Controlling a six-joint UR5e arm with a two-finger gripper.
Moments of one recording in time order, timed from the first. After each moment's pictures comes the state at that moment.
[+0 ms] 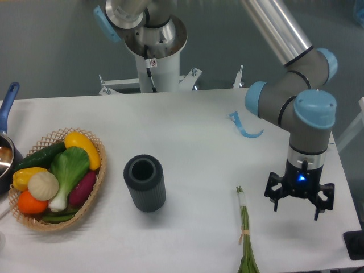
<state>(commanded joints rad) 2.67 -2.20 -1.41 -0.71 1.40 1.08</state>
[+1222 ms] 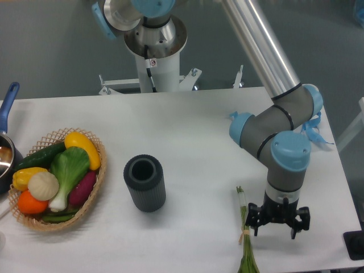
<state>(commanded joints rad) 2.58 -2.37 -1.27 -0.71 1.40 0.62</state>
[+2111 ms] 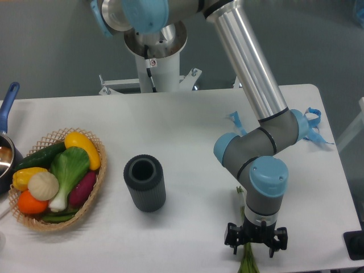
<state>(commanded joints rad) 2.54 -2.41 -1.27 -0.70 1.40 0.63</state>
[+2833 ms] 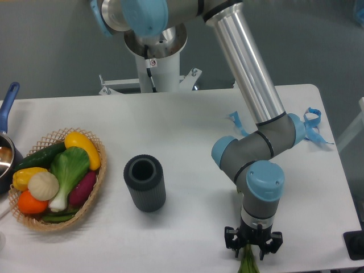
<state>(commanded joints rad) 2.53 -2.43 -1.27 -0.70 1.43 0.63</state>
